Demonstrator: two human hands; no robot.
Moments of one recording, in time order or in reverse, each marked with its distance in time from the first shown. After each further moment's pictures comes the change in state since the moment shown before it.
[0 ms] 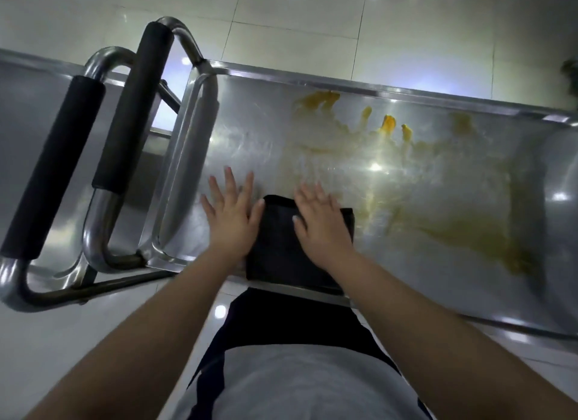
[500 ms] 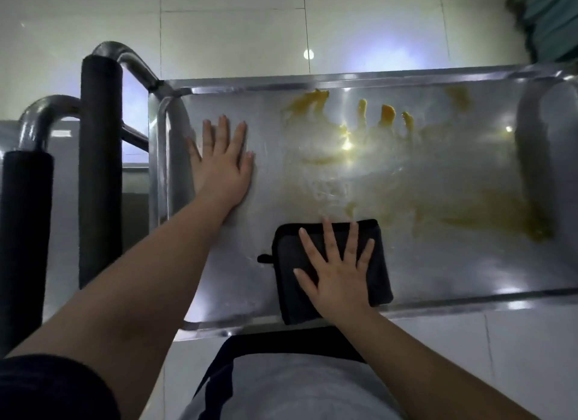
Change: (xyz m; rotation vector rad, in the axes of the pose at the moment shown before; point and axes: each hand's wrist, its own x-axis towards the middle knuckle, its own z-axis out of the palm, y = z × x) left_hand 0.188 -0.023 -0.016 0.219 0.048 0.321; right_hand -0.021 -0.047 0.055 -0.257 0.067 0.398
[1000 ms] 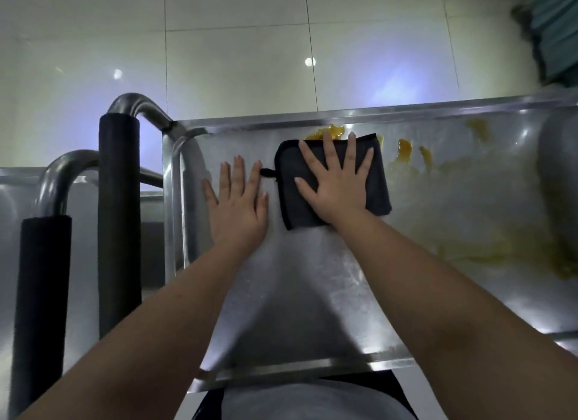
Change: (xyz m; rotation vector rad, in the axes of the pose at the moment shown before) left_hand 0.002 -0.004 0.000 -0.054 -0.003 -0.001; right_hand 0.228 0.002 -0.056 -0.038 0.048 0.070
